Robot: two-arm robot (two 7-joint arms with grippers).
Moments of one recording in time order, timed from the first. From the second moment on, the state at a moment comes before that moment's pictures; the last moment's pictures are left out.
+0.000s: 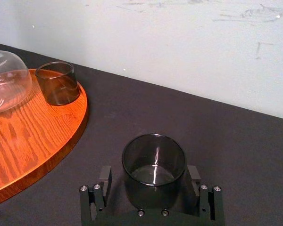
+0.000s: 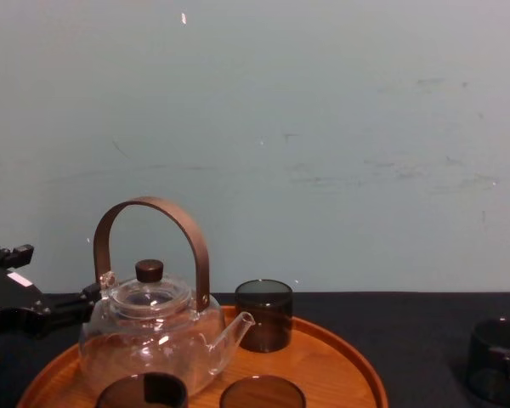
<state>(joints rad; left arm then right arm) -0.20 0.60 0.45 -1.41 -0.25 -0.12 0.03 0.21 0.46 -0.23 -1.28 0.35 0.11 0.40</state>
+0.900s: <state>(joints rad) -0.20 0.60 0.45 -1.41 -0.25 -0.12 0.03 0.23 0.45 -0.24 -1.27 0.33 0.12 0.39</state>
